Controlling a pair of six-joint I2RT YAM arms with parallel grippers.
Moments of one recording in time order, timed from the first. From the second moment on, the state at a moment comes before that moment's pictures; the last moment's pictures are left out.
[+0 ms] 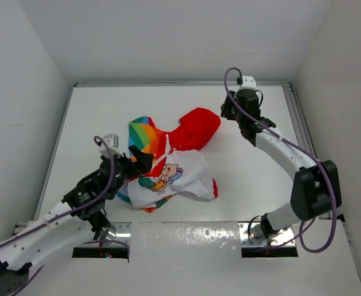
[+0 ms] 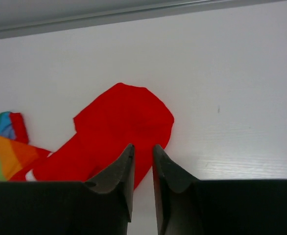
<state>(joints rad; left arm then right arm) -0.79 0.51 0.49 -0.34 -0.49 -0.78 0.32 1.53 1.06 0.04 0.21 0.31</state>
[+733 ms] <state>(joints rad) -0.79 0.49 0.92 -0.43 -0.66 -0.66 0.32 0.90 0.86 -0.14 0.08 0.42</state>
